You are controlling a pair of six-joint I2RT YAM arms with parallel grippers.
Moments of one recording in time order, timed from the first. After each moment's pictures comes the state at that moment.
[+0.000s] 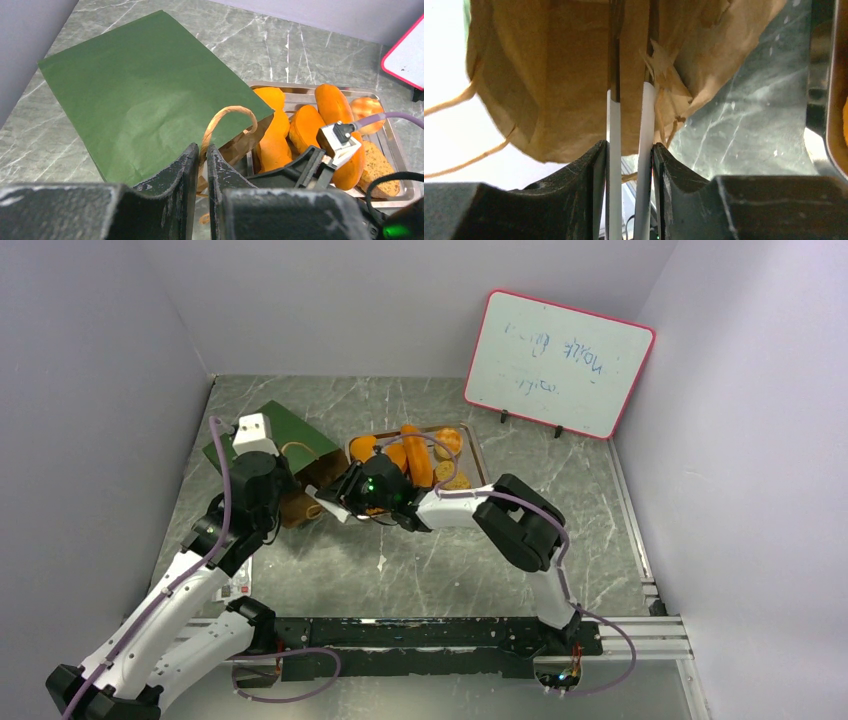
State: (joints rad) left arm -0.49 0.78 0.79 -0.33 -0.58 -0.36; right arm 0.95 2.03 1.19 0.47 -0.12 1.36
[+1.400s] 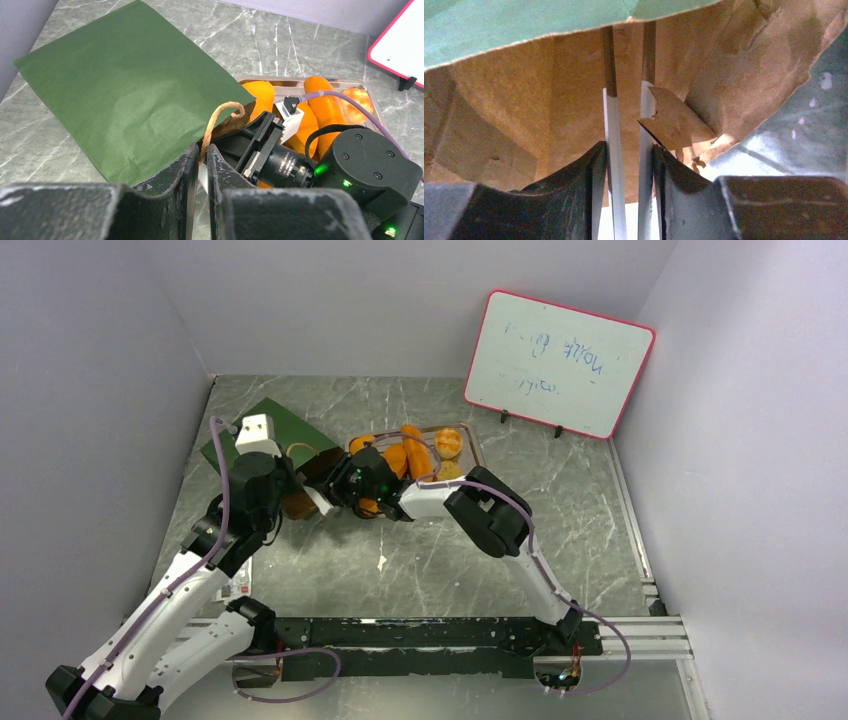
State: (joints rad) left arm -0.49 0.78 0.79 -0.33 -0.53 -0.36; right arm 0.91 2.29 1.42 0.53 -0.17 1.49
